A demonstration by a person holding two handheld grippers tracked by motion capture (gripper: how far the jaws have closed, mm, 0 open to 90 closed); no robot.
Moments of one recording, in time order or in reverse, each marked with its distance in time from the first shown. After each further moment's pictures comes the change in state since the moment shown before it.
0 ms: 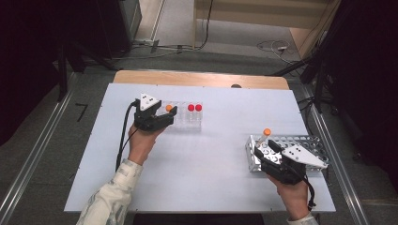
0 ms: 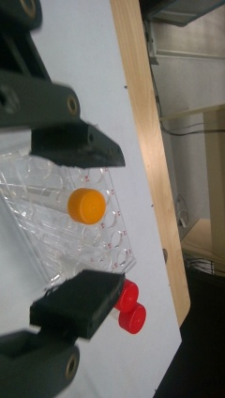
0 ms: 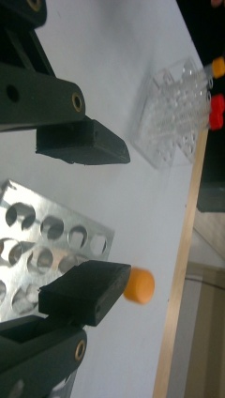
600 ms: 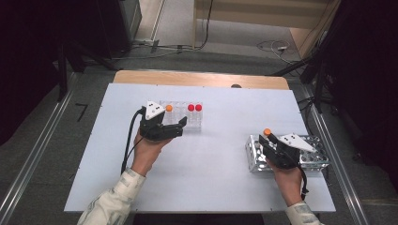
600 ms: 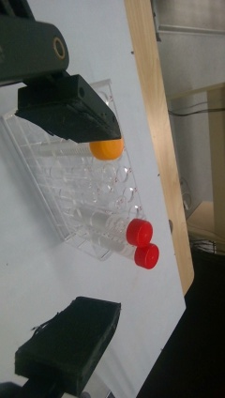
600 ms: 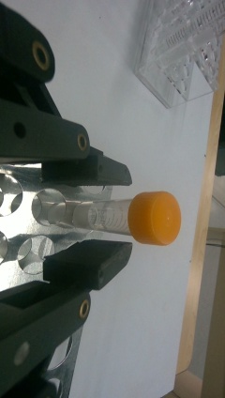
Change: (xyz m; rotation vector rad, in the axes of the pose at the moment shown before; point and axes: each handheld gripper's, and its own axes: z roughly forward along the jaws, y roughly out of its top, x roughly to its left) left arm -0.029 -0.006 -0.013 0.011 -0.079 0.003; right arm -0.027 -0.006 0.045 0.061 -0.136 0.044
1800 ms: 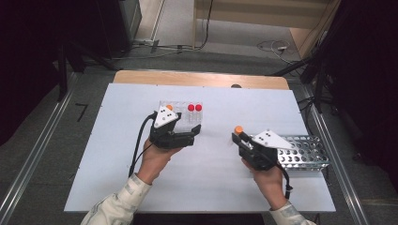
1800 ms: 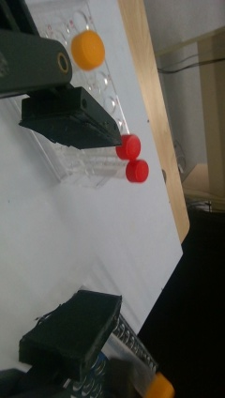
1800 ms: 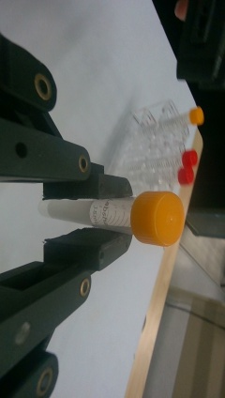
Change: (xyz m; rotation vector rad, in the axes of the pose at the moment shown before) left arm -0.040 0.005 -0.013 -0.021 -0.161 0.047; right arm 0.083 0.041 -0.017 -0.061 0.223 -0.109
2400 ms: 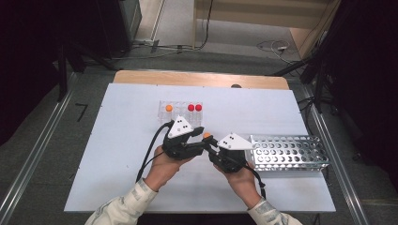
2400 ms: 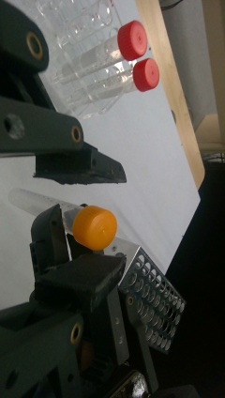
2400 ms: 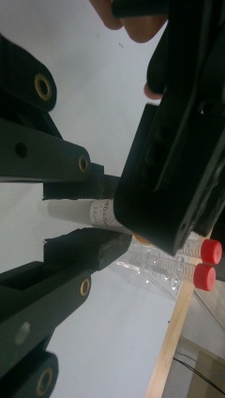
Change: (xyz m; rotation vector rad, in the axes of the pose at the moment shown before) left arm -0.029 -0.010 0.010 0.057 -0.164 0.074; right arm 0.055 -0.003 0.044 0.056 0.121 -0.069
